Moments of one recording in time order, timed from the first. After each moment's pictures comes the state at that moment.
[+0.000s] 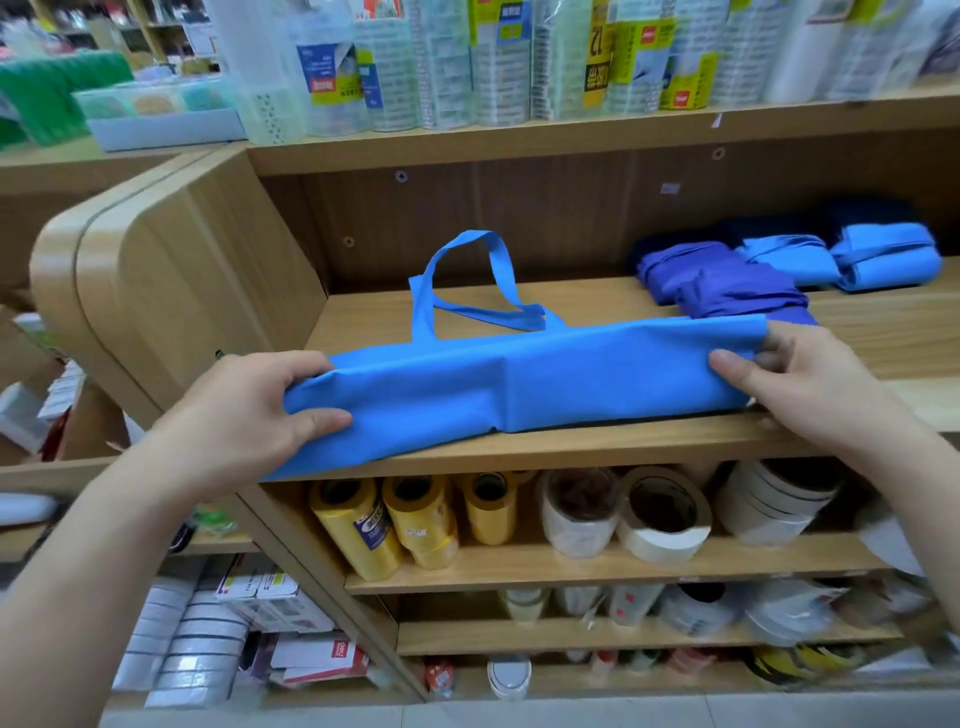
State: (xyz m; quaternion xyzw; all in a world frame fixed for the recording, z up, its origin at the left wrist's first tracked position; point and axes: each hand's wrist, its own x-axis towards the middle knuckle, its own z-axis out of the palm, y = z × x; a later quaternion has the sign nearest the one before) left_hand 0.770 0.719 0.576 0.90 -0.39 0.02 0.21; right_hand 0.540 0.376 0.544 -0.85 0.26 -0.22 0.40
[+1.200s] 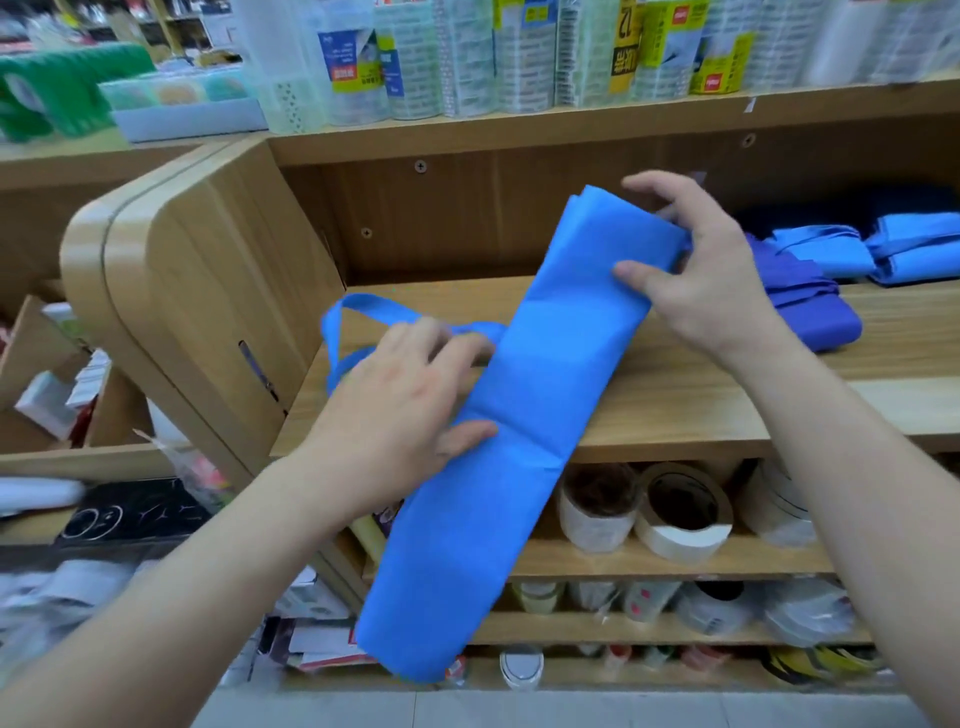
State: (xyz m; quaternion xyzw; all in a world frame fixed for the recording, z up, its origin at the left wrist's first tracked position) left_hand 0.726 0.657 0.562 0.84 -0.53 0.11 0.11; right_hand 0.633 0.400 0.576 -0.85 0.09 -0.39 0.35
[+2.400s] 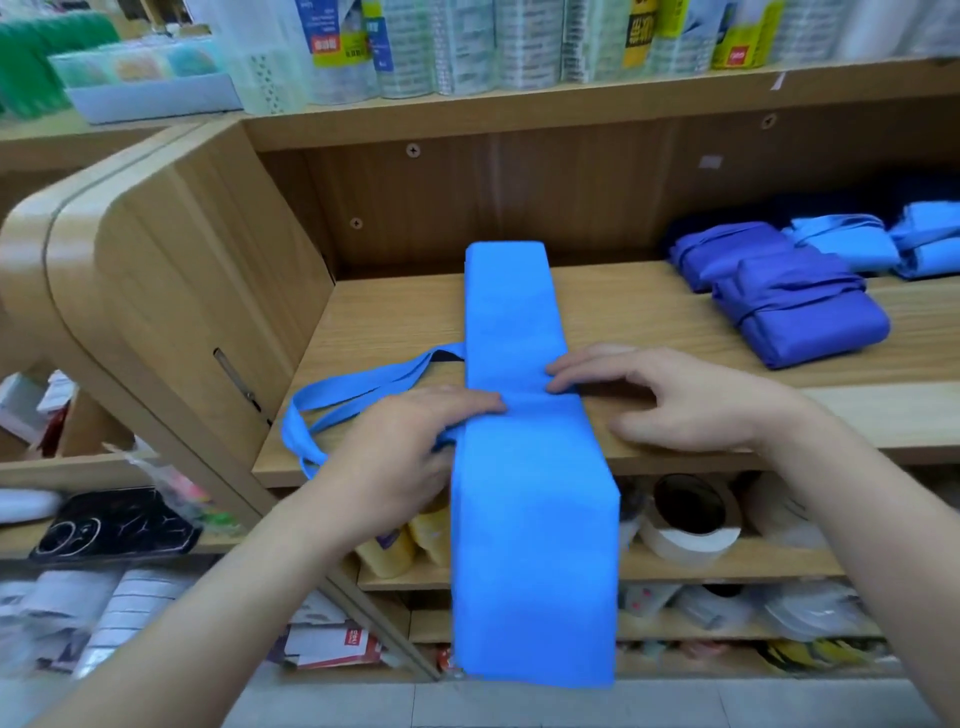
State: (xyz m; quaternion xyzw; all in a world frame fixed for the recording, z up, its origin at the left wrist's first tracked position) left_hand 0.756 0.654 0.509 0.78 -0.54 -0.02 0.31; right_hand 0.622 0.413 0.539 -0.95 -0.04 0.03 0.31
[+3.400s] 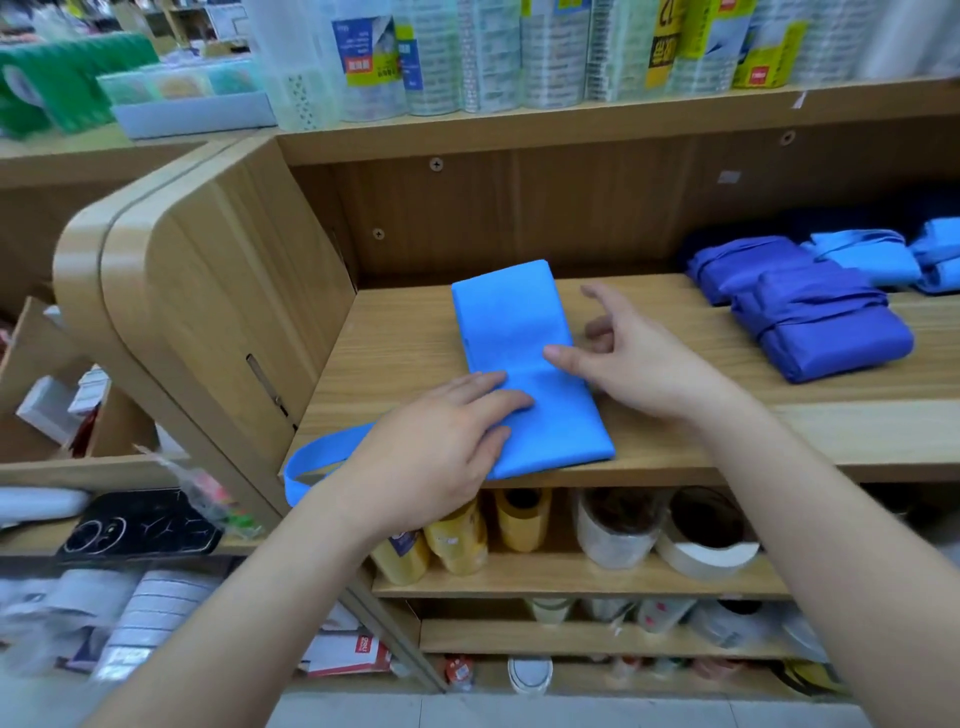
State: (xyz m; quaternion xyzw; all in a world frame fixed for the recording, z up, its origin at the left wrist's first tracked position) left_hand 0.749 0.646 0.528 0.83 -0.54 -0.02 0.13; right_hand 0.670 0.438 0.542 -0.89 0.23 -0.10 0.39
